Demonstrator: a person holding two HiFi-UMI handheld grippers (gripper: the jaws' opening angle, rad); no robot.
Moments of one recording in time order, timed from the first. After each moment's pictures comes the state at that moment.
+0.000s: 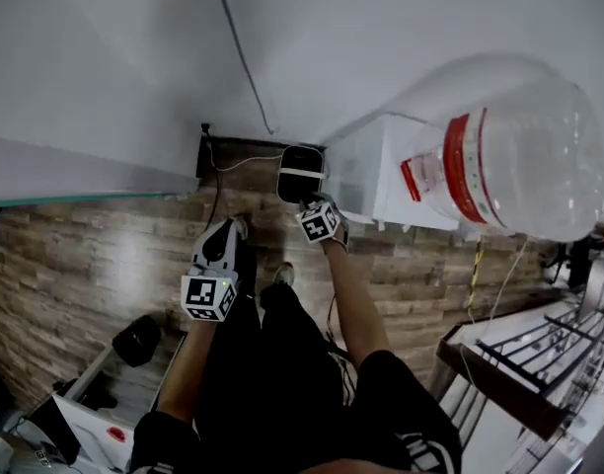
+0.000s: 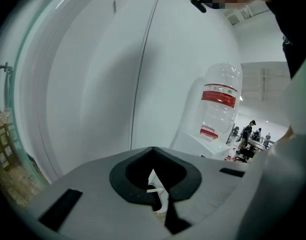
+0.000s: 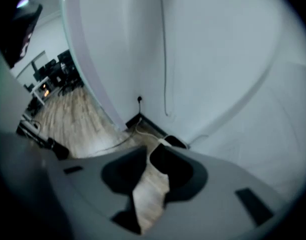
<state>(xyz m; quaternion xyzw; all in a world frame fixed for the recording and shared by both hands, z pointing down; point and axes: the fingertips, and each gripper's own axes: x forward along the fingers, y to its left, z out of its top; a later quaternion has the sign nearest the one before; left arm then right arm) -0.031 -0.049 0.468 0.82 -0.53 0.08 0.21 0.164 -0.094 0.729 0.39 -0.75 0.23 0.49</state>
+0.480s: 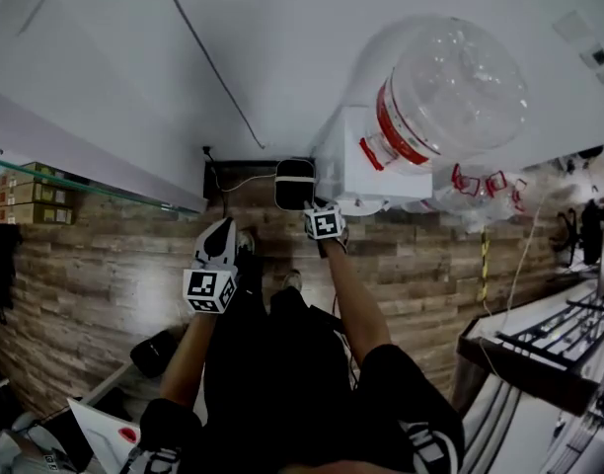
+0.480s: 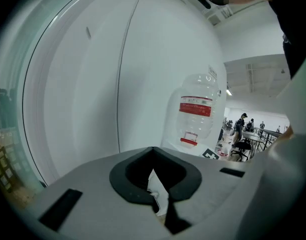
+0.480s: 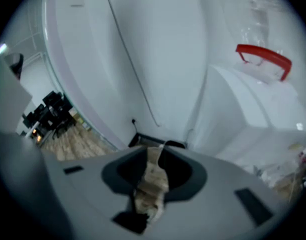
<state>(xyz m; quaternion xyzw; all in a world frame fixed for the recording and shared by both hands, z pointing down) 0.015 0.021 0.360 0.85 -0.51 0.08 0.14 0.217 -0.040 0.615 0.49 -0.74 0.32 0.33</state>
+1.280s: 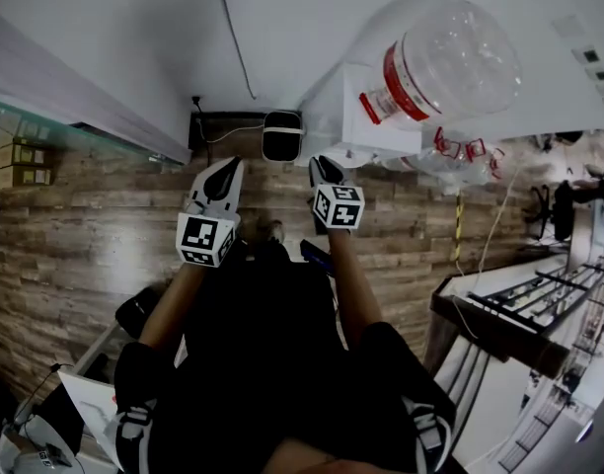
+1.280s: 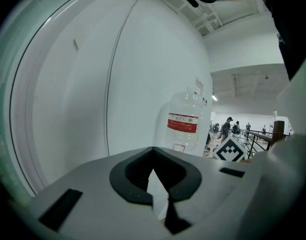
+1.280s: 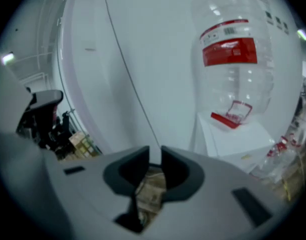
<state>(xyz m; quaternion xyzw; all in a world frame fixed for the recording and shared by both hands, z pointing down) 0.015 0.027 0.272 0.89 -0.45 0.06 0.11 0.201 0.017 0.420 0.57 -0.75 0.28 0.19</state>
